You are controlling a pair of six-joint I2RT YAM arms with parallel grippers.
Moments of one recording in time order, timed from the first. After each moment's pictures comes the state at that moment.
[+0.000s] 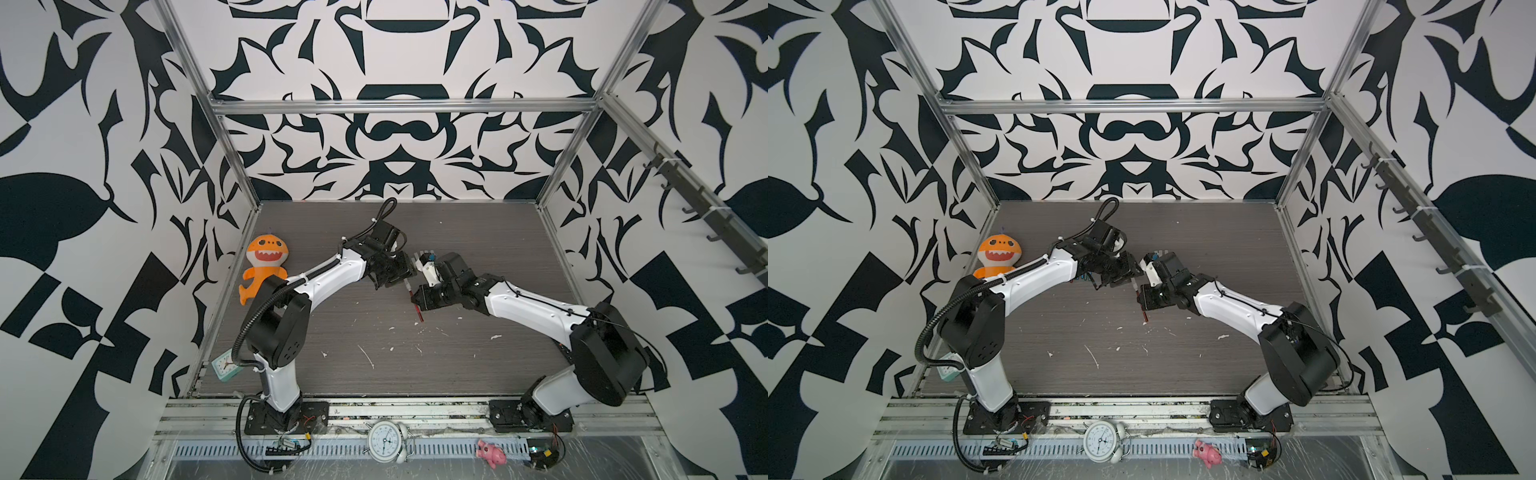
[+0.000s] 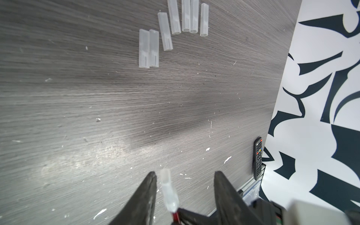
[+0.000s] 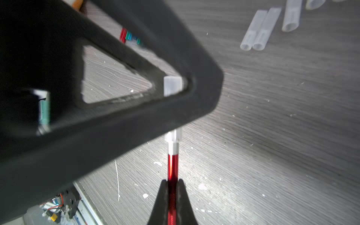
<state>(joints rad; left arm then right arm) -0.65 1.82 1.37 -0.53 0.37 -0.88 0.65 1.51 0.93 -0.29 -0.32 0.47</state>
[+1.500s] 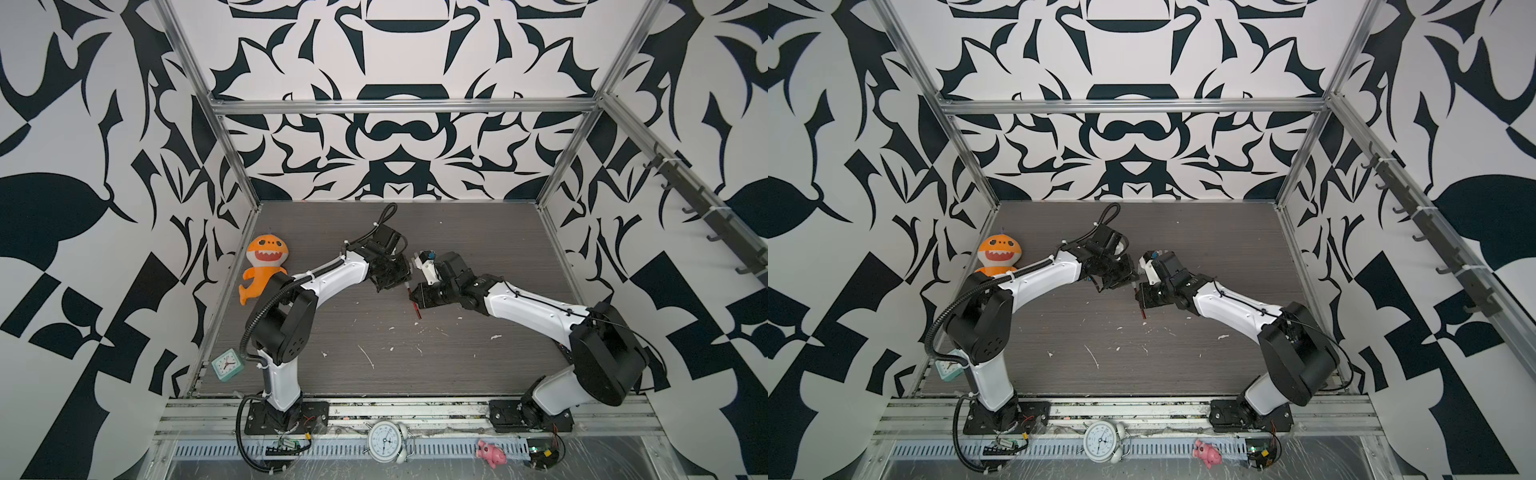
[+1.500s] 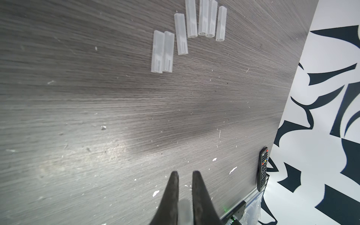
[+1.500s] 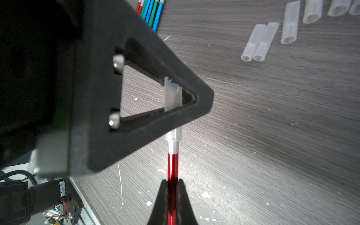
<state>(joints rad) -0.64 1.85 1.35 -0.48 0.34 -0.92 0.66 1.52 0.93 -0.25 -0.32 0.49</state>
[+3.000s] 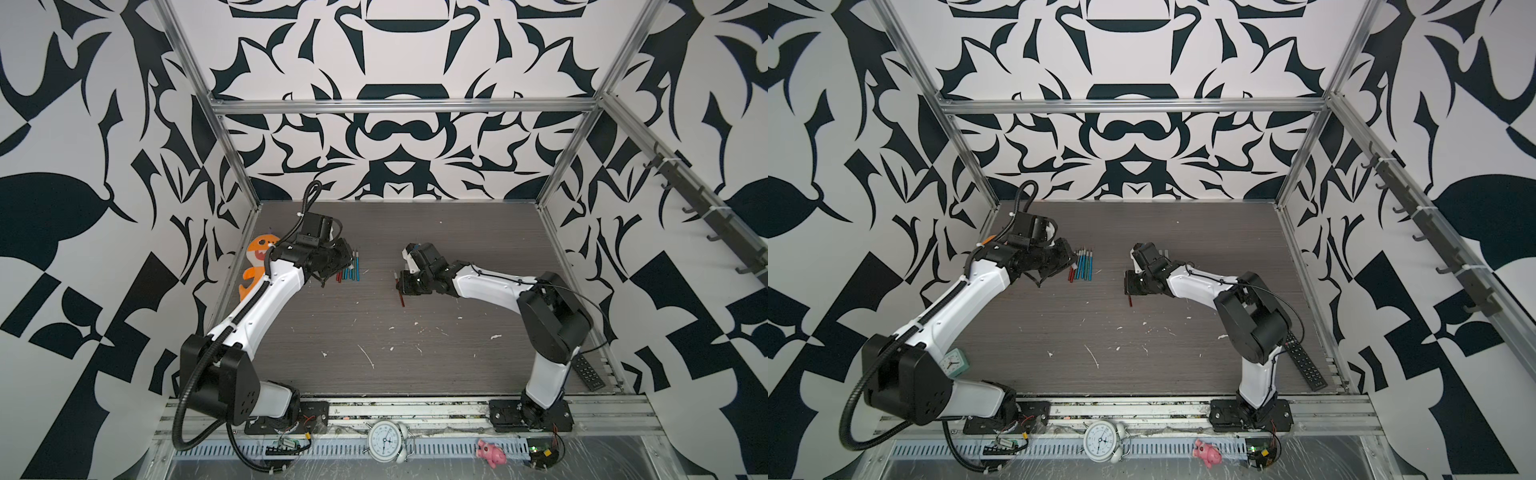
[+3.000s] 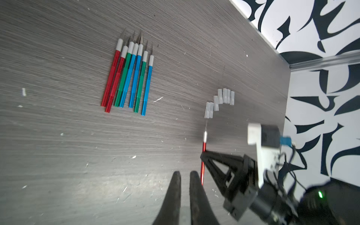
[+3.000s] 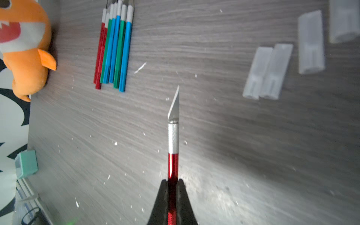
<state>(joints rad) -0.33 1.36 1.19 -0.70 0.21 -0.70 0.68 1.89 1.22 -0.21 -0.24 0.63</state>
